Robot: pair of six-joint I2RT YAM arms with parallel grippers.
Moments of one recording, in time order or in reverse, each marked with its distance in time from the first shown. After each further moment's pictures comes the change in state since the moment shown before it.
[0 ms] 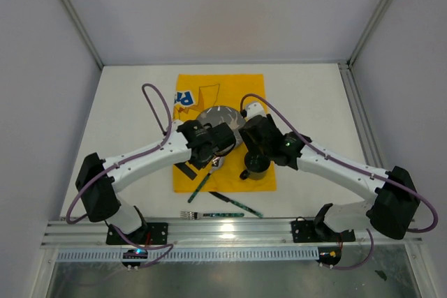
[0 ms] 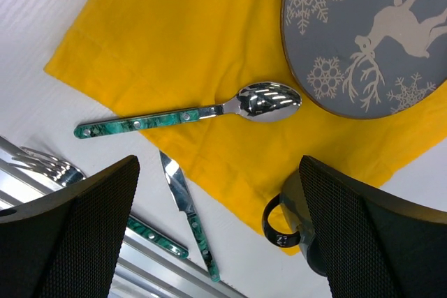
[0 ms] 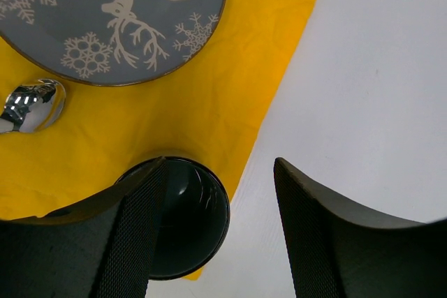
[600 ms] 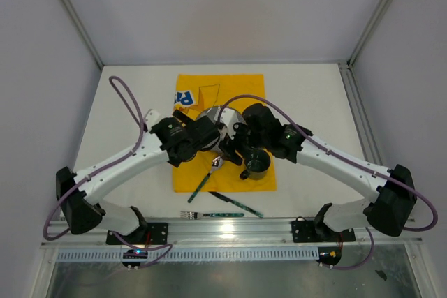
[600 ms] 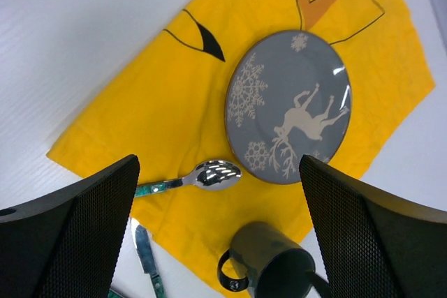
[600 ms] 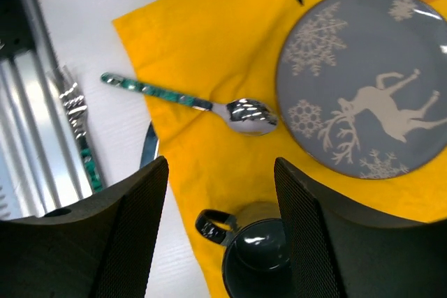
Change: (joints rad) left arm 0.048 -0.142 0.008 -0.042 -0.260 -0.042; right arm -0.001 0.020 0.135 0.057 -0.751 -0.378
